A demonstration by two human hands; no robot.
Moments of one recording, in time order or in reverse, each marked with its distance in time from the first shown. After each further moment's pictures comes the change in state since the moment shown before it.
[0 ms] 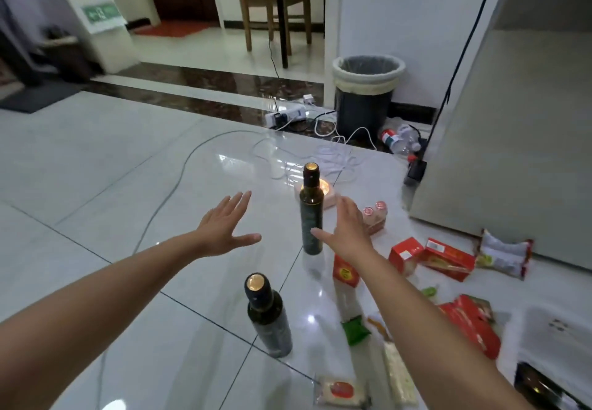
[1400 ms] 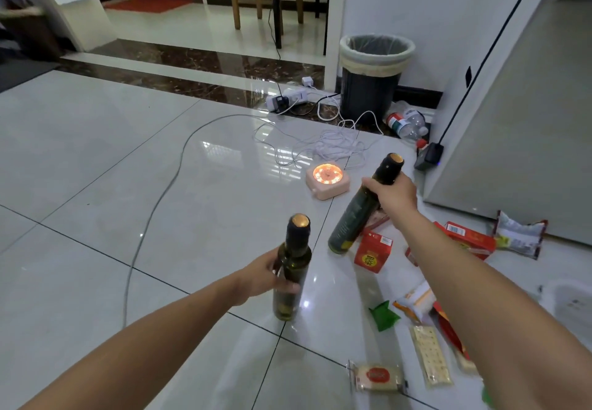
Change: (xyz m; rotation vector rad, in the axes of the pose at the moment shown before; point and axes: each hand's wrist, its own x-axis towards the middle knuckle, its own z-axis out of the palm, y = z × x) left_hand -0.035 0.001 0.067 -0.998 -0.356 0.018; right_hand 0.033 -0.023 -0.016 0.495 0.369 0.361
